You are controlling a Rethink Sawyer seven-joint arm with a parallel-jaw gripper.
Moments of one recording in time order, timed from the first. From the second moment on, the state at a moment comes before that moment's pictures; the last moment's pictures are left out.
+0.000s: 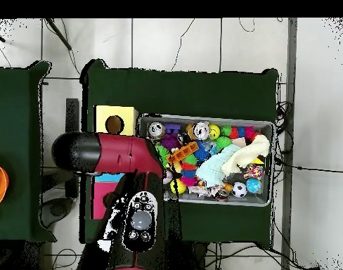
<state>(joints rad) 0.16 -0.62 -0.14 1.53 0.23 0.75 2.00</state>
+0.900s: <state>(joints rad) 0.14 -0.61 -0.14 1.54 0.23 0.72 2.00</state>
